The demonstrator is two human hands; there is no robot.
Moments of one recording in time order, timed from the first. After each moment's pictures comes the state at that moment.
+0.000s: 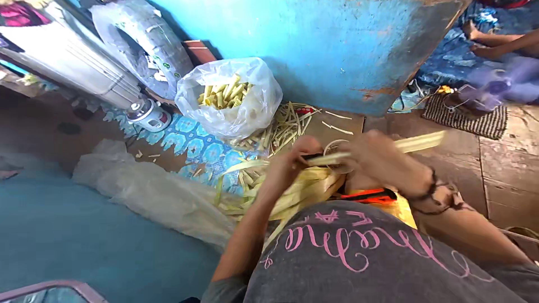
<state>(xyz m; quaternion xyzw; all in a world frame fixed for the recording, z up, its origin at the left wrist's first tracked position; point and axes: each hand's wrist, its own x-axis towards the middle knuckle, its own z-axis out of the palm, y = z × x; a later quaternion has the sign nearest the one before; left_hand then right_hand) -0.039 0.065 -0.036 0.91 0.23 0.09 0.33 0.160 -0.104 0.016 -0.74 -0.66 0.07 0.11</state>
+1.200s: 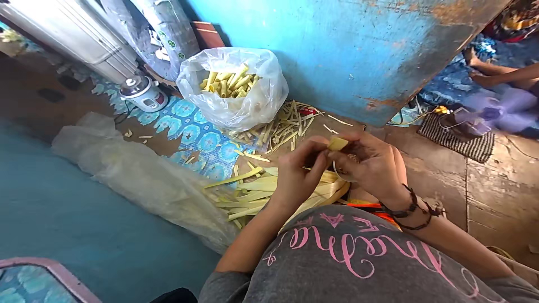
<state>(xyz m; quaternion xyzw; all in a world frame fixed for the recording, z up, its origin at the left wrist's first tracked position) -0.045 0.022 0.006 0.77 0.13 0.43 0.44 0.104 -0.080 0.018 -0.56 -0.57 0.13 0.59</state>
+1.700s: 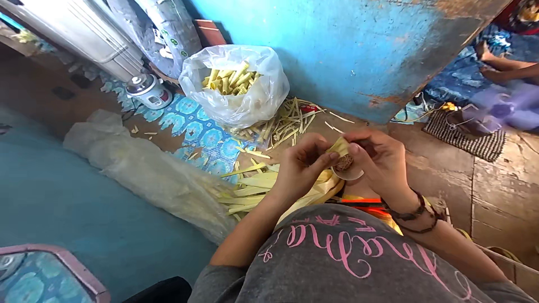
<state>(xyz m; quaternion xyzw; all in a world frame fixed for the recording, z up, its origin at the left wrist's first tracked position) -0.033 0.008 0.013 0.73 0.11 0.35 0.58 0.125 -0.101 0.013 -0.53 -0.56 0.11 0.62</state>
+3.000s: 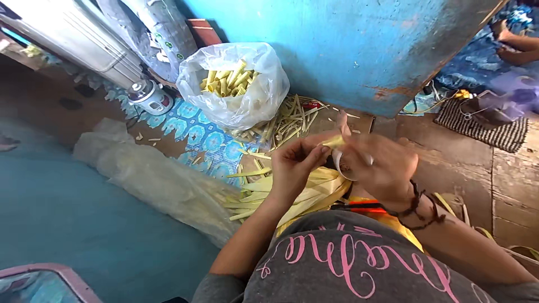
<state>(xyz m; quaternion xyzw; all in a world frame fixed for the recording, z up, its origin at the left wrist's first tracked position) -0.020 0.029 -0.011 0.71 0.17 0.40 0.55 0.135 -0.078 -0.013 -0.55 -0.62 -0.17 0.53</state>
